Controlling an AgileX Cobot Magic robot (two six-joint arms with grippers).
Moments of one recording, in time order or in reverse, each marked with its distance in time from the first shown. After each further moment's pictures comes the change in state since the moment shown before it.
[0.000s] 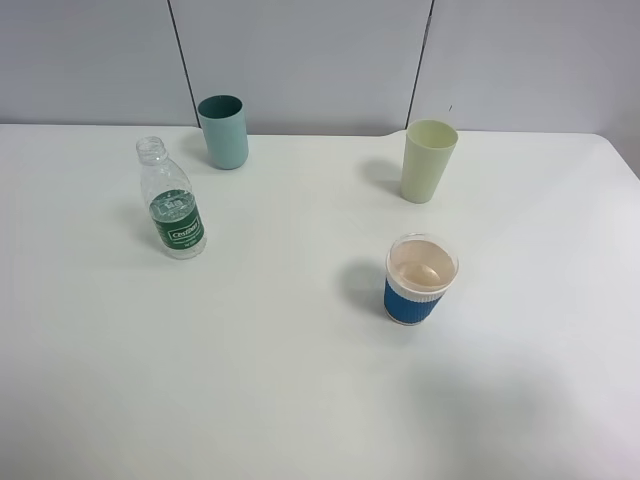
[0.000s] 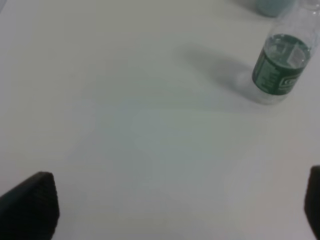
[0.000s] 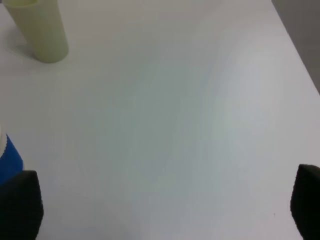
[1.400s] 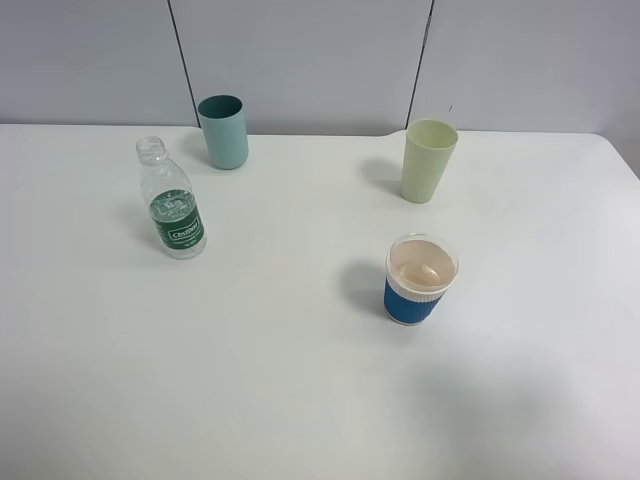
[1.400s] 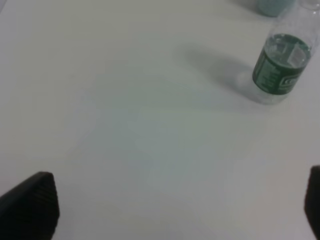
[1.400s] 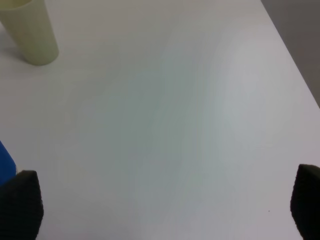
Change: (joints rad) left arm 0.000 0.000 0.000 0.000 0.001 0.000; right arm -0.019 0.000 0.000 0.000 0.000 0.000
